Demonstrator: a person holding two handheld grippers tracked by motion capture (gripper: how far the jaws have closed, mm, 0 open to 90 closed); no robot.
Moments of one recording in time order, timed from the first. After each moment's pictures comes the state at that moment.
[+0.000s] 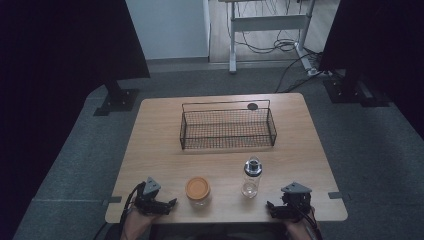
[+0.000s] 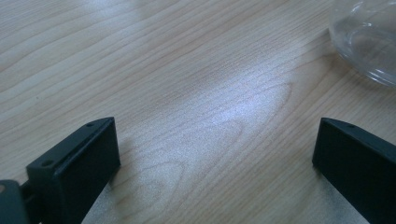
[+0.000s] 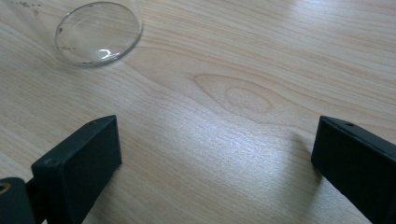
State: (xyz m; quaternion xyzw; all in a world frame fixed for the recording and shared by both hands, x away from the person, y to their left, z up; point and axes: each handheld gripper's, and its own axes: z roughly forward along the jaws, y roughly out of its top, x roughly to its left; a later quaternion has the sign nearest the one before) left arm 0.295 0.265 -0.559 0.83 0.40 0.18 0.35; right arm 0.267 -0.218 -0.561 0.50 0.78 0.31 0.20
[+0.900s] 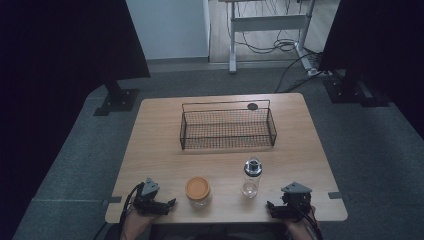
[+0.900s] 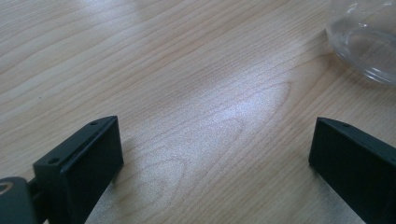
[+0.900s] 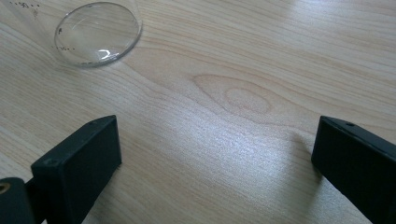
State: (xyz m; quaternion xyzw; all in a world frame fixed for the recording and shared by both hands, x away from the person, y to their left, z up) left arm 0.295 0.268 -0.560 0.83 0.40 0.18 0.35; right arm 0.267 -0.218 -0.561 0.50 0.78 0.31 0.20
